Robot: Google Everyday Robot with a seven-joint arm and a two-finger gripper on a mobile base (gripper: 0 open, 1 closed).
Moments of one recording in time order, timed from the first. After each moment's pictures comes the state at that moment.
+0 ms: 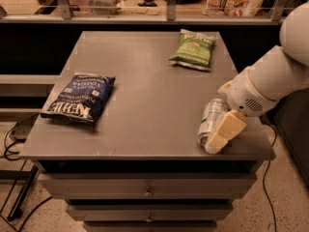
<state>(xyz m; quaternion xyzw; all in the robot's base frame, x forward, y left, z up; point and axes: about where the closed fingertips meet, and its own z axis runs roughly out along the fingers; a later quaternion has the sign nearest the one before) 0.479 -0.145 0.848 -0.57 0.79 0.11 0.21</state>
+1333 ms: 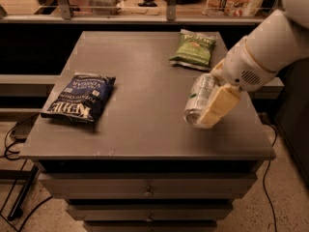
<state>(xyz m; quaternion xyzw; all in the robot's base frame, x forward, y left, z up) 0.495 -0.120 0.907 -0.58 0.77 0.09 0.24</state>
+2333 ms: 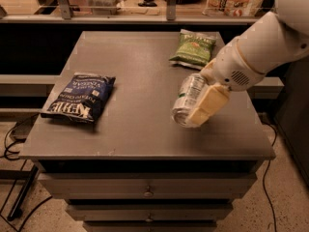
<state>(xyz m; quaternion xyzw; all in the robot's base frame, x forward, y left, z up) 0.500 -0.096 0.909 -0.58 0.76 0.12 0.26</state>
